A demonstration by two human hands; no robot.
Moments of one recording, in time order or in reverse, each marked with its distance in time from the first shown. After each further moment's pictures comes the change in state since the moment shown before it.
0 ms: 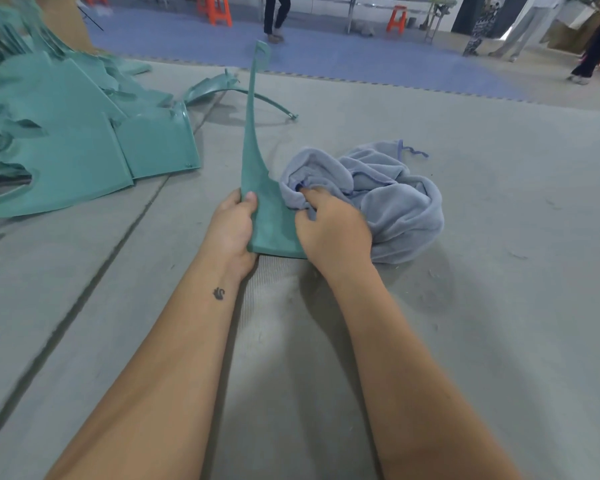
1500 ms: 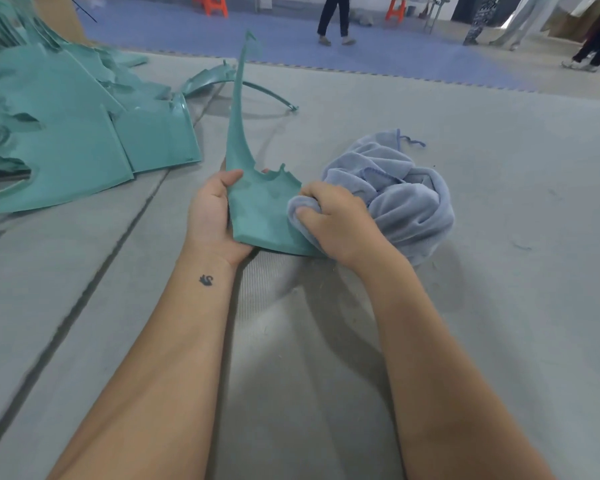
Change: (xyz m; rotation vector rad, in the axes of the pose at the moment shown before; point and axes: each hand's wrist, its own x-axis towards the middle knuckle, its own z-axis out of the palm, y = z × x) left_hand -0.005 0.018 -0.011 -0.387 -0.297 -0.160; right_hand 0.000 -0.008 -0.031 0.164 -0.319 -0.037
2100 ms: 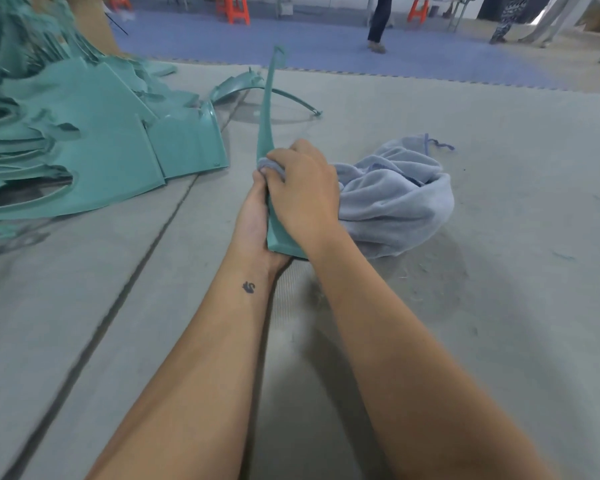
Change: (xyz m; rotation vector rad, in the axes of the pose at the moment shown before) left_hand -0.001 -0.008 0.012 -0.025 0.188 -0.037; right_hand 0.053 -0.055 0.045 -0.150 0.263 -0.123
